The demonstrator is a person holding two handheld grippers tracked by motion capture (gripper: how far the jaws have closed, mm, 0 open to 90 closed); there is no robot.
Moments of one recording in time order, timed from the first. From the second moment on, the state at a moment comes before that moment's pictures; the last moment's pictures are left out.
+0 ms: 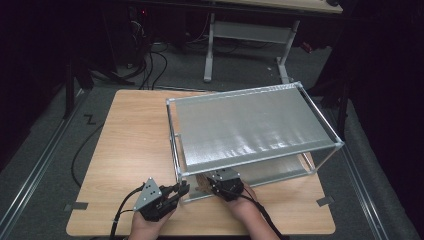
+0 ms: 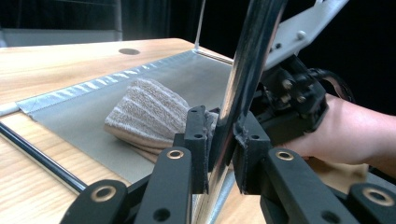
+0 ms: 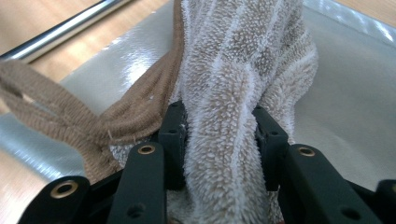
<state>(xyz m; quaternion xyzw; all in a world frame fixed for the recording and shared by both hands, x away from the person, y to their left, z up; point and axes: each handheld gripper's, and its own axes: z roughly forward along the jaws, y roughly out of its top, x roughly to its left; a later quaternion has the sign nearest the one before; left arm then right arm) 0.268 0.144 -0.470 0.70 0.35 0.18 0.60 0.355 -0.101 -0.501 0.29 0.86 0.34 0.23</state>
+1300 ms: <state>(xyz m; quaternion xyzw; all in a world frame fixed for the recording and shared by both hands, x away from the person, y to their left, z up) 0.266 0.155 -0.475 0.71 0.33 0.21 0.59 0.293 -0.190 -0.469 0.32 0.77 0.45 0.32</state>
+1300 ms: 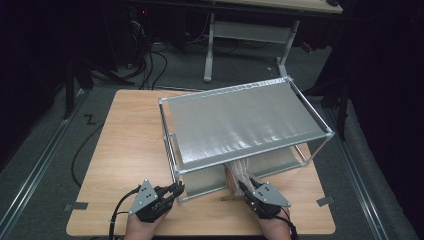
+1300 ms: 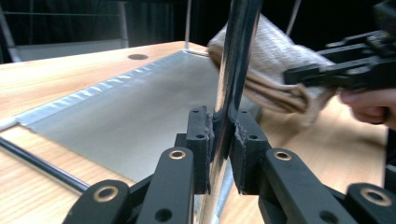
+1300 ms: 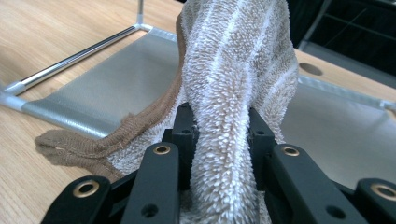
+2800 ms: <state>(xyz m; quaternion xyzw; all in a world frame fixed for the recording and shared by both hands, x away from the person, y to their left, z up) 0.290 0.159 -0.473 0.69 0.36 0.23 0.58 0.249 -0.242 -0.447 0.34 0.67 0.51 0.42</state>
